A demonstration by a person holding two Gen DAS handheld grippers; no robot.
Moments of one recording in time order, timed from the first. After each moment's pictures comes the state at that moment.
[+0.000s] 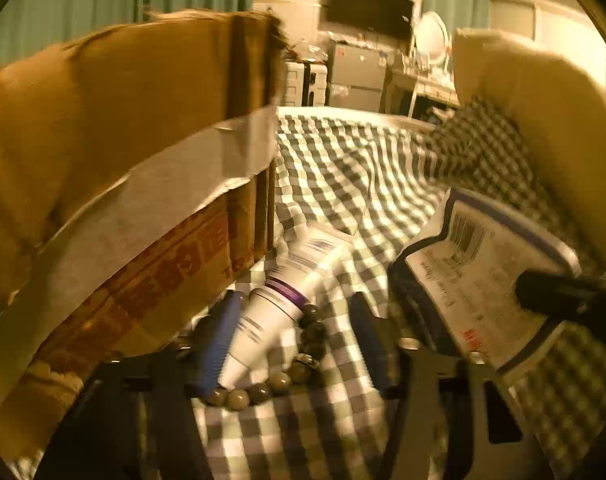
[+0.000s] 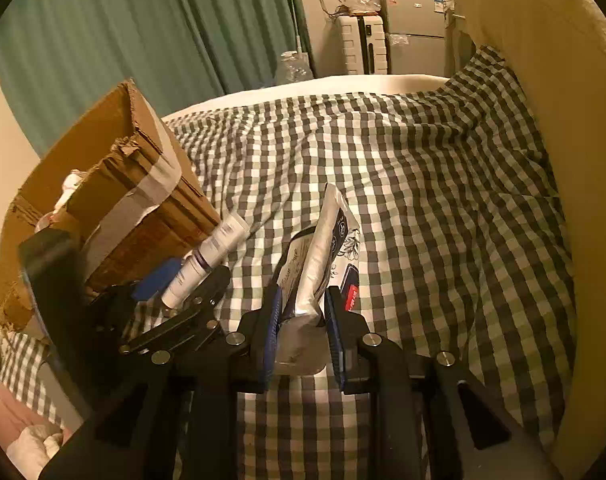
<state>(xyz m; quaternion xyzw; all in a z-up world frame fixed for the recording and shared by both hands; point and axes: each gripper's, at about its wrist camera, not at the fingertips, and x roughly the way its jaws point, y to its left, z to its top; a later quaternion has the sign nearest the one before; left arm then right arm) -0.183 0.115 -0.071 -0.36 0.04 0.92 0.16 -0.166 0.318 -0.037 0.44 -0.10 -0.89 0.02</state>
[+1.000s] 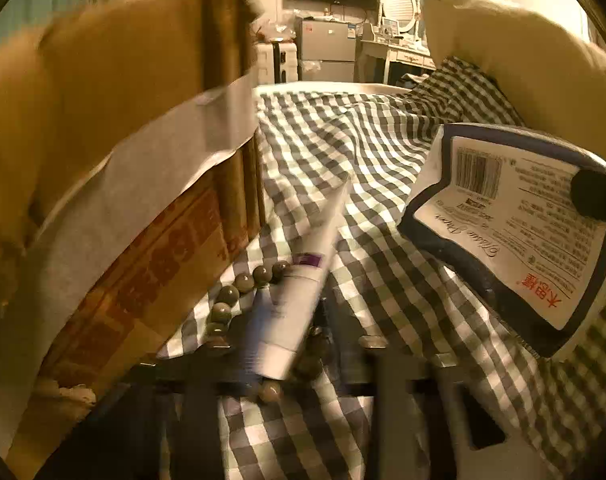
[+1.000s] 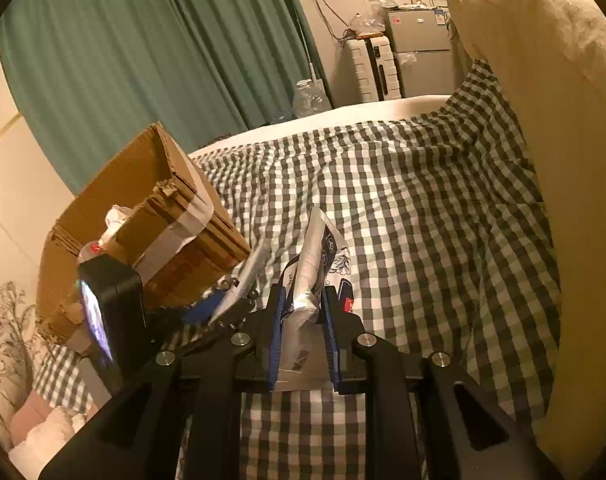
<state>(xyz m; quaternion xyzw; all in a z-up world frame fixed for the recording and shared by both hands) -0.185 0.108 -0.075 -0.39 0.07 0.89 0.21 -0.141 0.331 -0.017 0.38 -0.15 -0.91 0.05</state>
